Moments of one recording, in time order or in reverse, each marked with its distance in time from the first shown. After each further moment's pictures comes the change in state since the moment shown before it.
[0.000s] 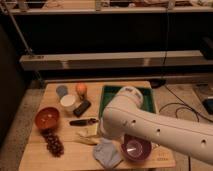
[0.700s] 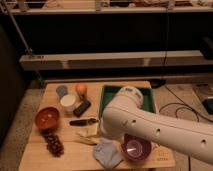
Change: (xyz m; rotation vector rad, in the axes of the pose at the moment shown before) arm 0.003 -0.001 0.001 -0.003 0.004 -0.006
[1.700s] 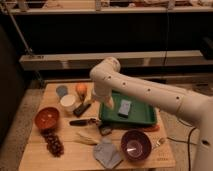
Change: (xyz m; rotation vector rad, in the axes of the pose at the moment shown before) arm 0.199 -0.043 0.077 -0.049 -0.021 0.043
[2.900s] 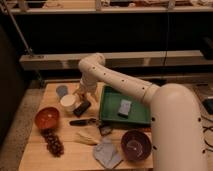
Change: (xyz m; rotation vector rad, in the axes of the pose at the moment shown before) arm 0.051 -0.071 0.061 0.066 -0.054 0.093
